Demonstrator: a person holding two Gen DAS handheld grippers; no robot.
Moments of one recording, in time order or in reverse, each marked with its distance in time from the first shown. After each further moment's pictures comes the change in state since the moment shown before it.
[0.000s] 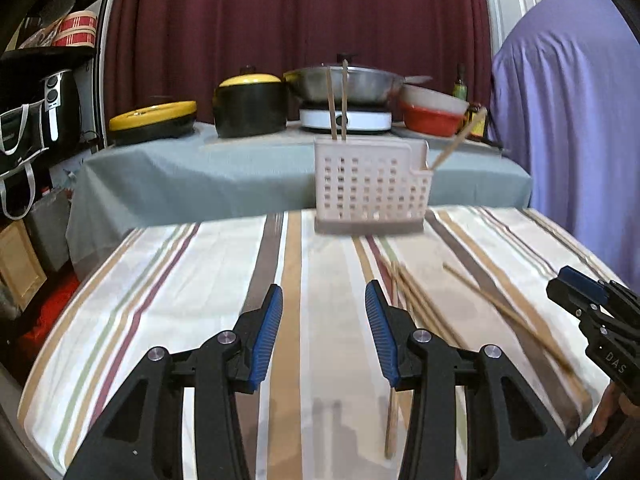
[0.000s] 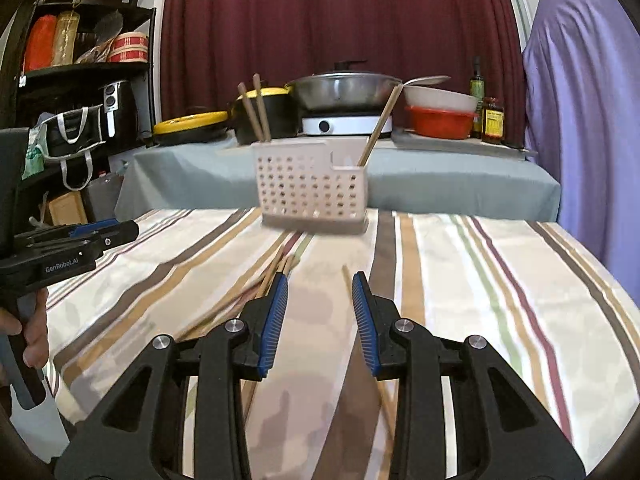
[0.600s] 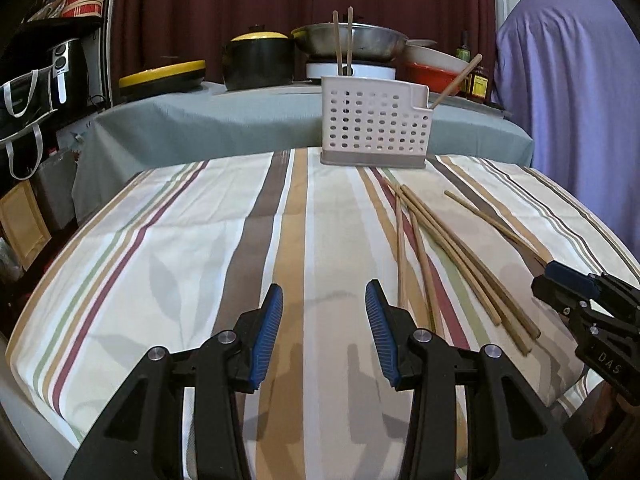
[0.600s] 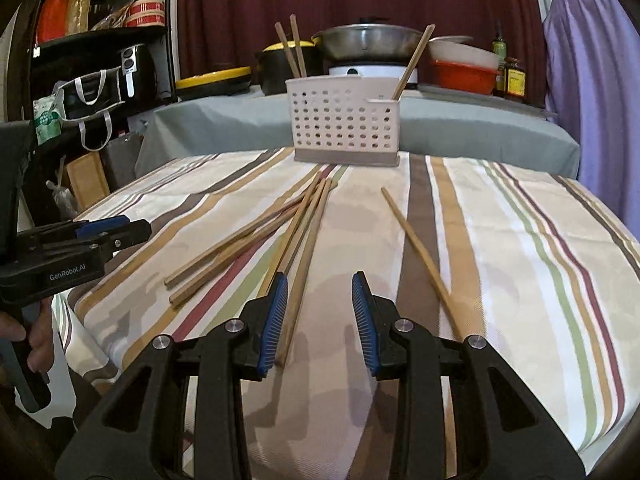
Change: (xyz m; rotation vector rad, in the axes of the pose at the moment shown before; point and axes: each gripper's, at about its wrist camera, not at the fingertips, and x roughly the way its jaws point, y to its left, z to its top) left arm -0.011 0.004 -0.061 -0.019 0.106 0.008; right arm -0.002 0.026 -0.048 -0.013 0.145 0.069
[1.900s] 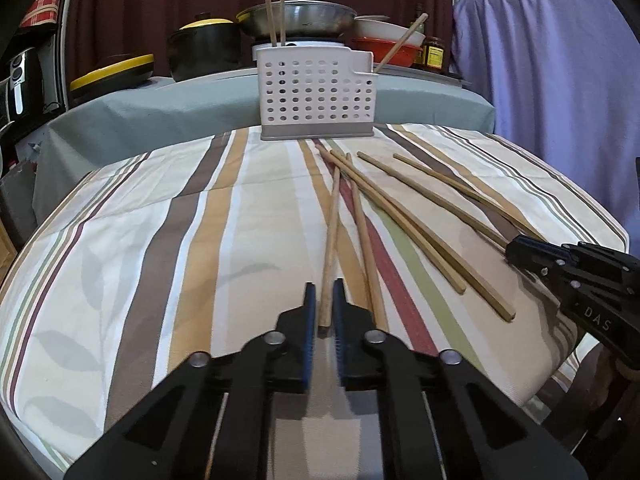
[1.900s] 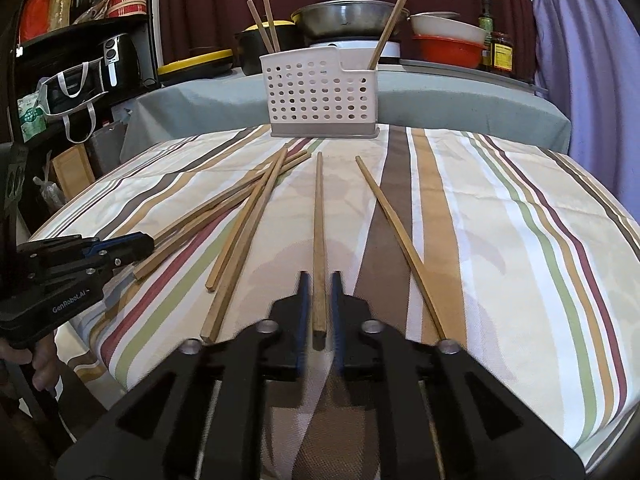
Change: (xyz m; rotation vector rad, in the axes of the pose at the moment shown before) left arm 0.020 -0.037 -0.017 0.086 0.046 -0.127; right arm 0.008 -0.025 -0.013 0.031 0.063 -0.040
